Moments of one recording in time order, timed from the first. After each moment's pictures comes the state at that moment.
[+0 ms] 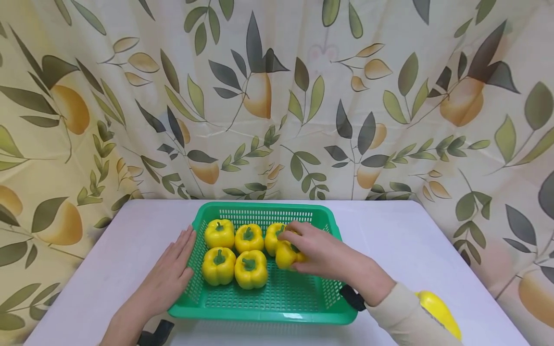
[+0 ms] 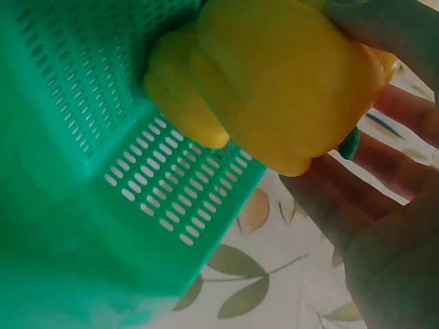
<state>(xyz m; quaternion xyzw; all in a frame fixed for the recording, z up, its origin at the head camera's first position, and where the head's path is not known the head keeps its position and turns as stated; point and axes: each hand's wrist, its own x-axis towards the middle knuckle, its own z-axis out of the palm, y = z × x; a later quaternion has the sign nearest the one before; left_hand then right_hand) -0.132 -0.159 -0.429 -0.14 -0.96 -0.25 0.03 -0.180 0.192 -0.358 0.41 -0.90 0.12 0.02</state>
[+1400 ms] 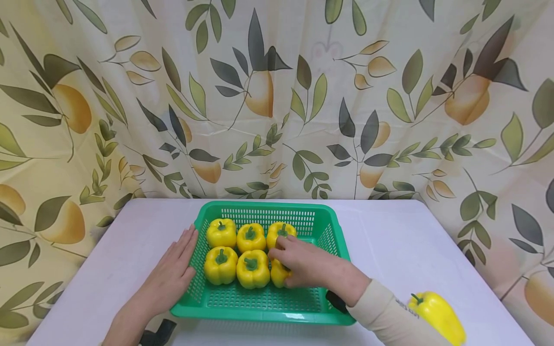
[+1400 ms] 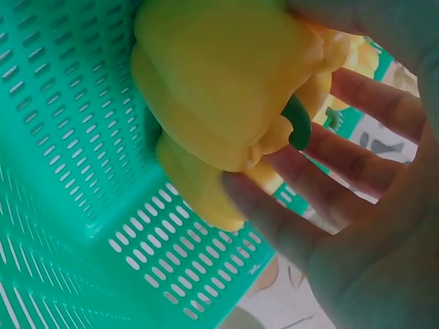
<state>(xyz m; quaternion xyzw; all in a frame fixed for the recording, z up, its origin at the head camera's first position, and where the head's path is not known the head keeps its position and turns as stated) -0.133 -0.158 -0.430 -0.13 -0.96 -0.25 0.04 -0.181 0.161 -0.382 0.43 -0.90 0.06 -0.06</state>
